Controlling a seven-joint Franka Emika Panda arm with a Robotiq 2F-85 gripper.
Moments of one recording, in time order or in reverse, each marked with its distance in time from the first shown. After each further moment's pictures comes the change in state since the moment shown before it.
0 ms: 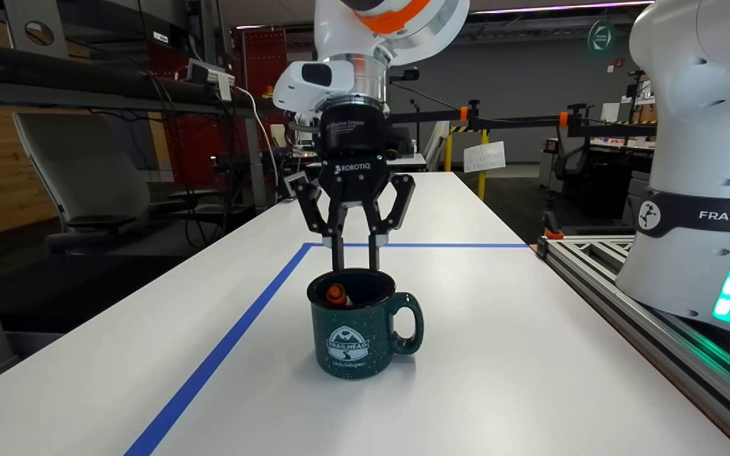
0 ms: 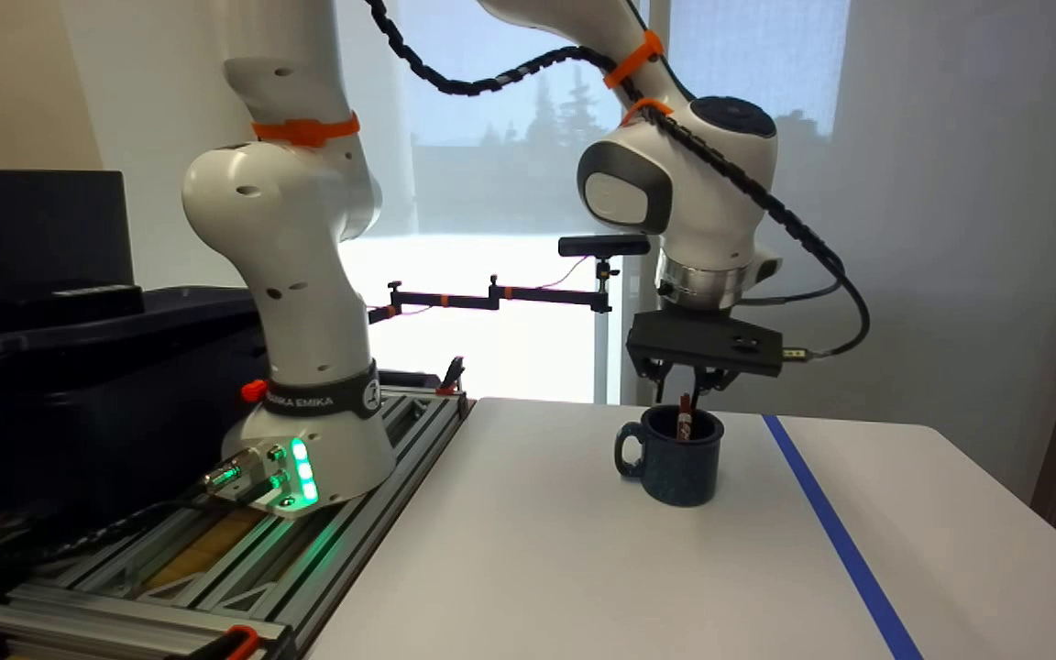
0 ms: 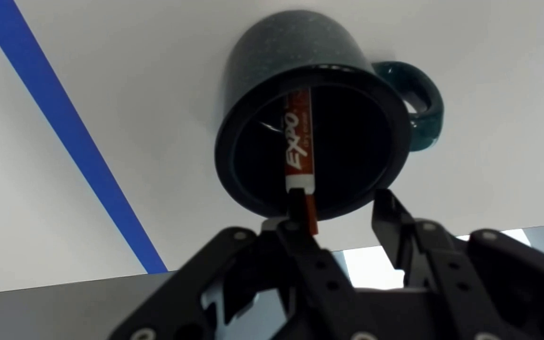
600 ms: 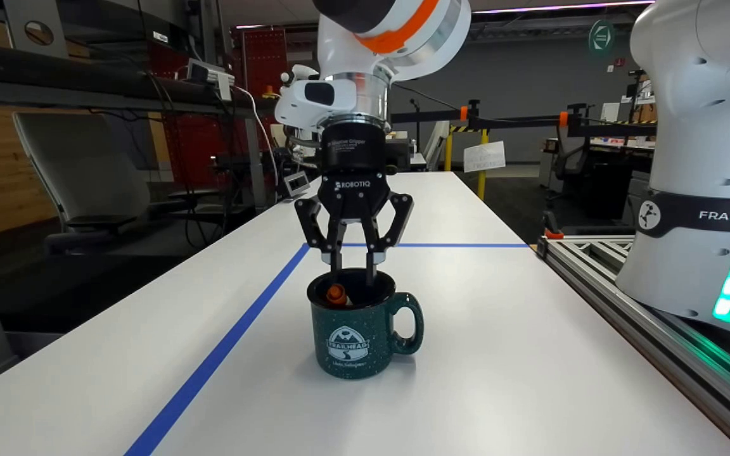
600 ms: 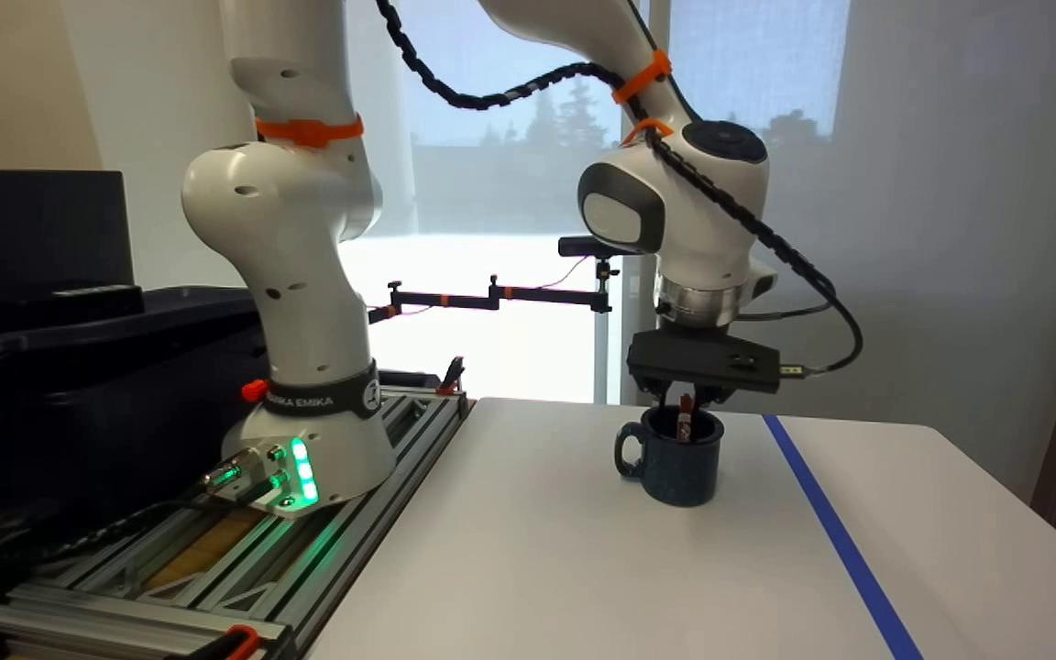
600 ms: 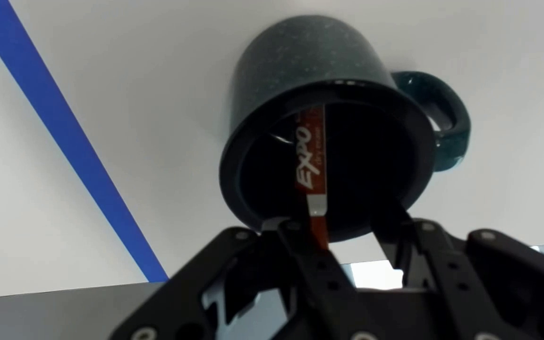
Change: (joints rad) arm -0.011 0.053 0.032 0.000 0.080 0.065 -0.083
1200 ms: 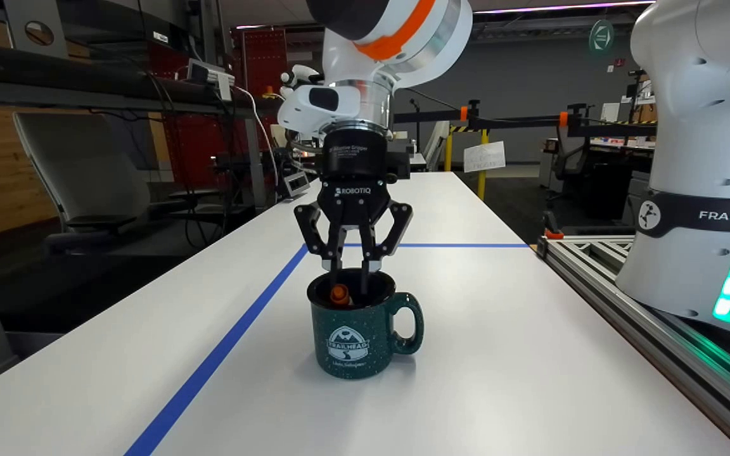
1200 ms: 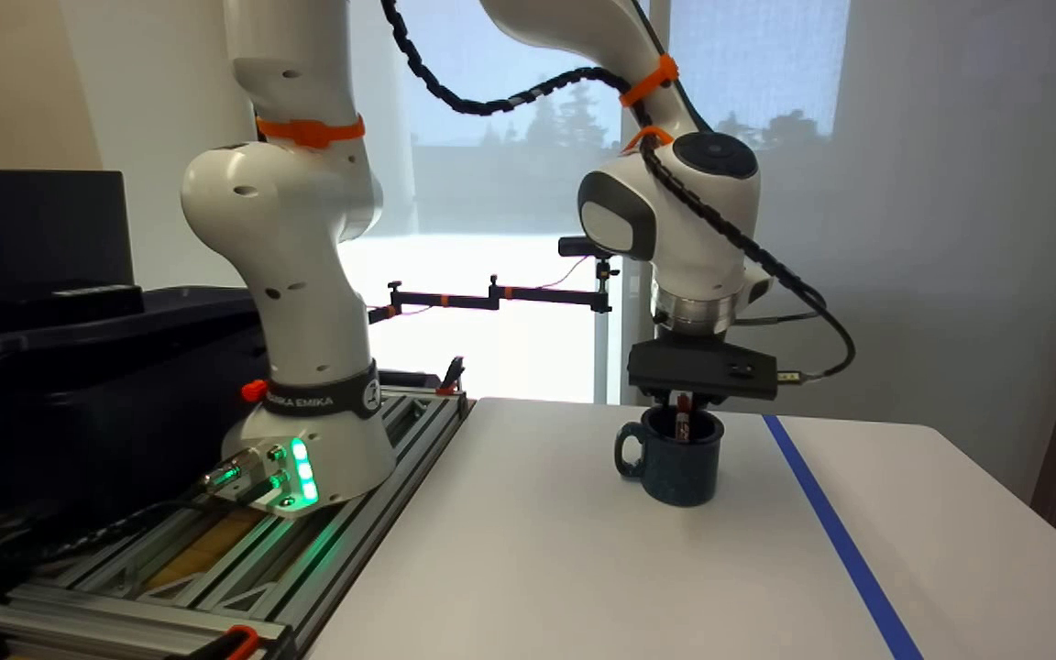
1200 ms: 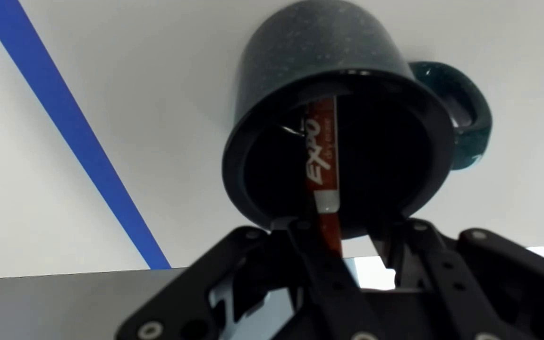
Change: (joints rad) arm -0.007 0.019 0.020 0.000 0.108 0.020 -0.110
